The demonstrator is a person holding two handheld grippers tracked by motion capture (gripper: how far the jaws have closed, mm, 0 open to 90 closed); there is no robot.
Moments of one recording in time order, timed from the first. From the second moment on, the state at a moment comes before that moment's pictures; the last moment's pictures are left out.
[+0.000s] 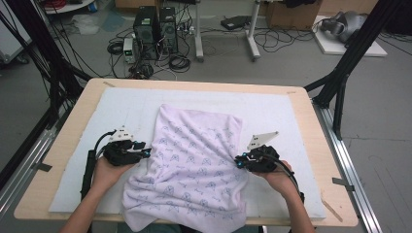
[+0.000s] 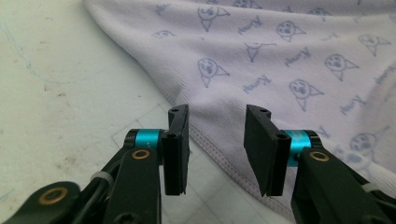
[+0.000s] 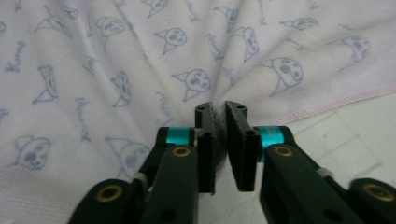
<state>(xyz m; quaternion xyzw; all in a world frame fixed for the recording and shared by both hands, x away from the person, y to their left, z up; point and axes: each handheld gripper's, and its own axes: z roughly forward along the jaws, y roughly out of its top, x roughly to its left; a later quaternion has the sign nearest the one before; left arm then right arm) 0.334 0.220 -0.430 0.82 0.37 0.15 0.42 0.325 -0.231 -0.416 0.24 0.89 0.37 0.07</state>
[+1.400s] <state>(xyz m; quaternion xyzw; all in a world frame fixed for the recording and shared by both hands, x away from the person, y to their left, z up) 0.335 0.185 -0.435 0.87 0.30 0.15 0.37 0.323 -0.225 -0.431 0.25 0.90 0.34 0.06</state>
